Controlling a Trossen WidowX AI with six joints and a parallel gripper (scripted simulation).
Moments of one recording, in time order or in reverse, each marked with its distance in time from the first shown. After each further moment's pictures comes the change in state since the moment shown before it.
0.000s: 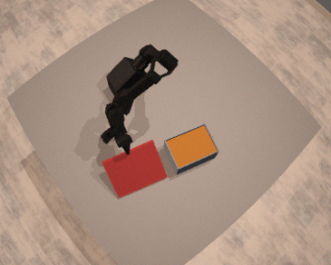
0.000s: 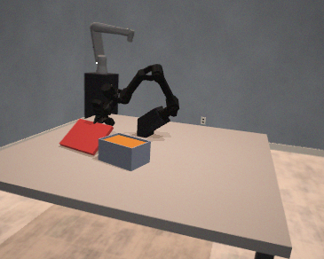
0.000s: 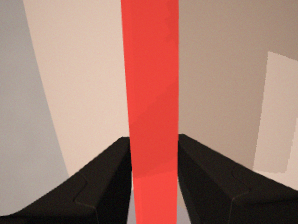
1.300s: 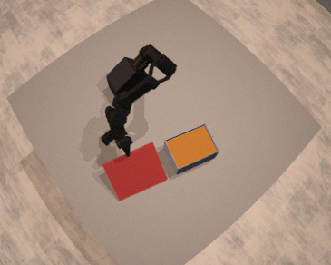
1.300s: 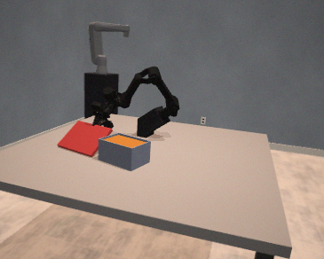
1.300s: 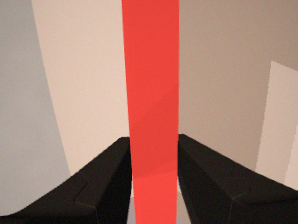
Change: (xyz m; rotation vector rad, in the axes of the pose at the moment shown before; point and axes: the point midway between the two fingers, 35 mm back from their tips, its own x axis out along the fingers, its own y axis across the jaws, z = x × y) arm 0.012 -0.006 0.003 -0.020 -0.007 0.045
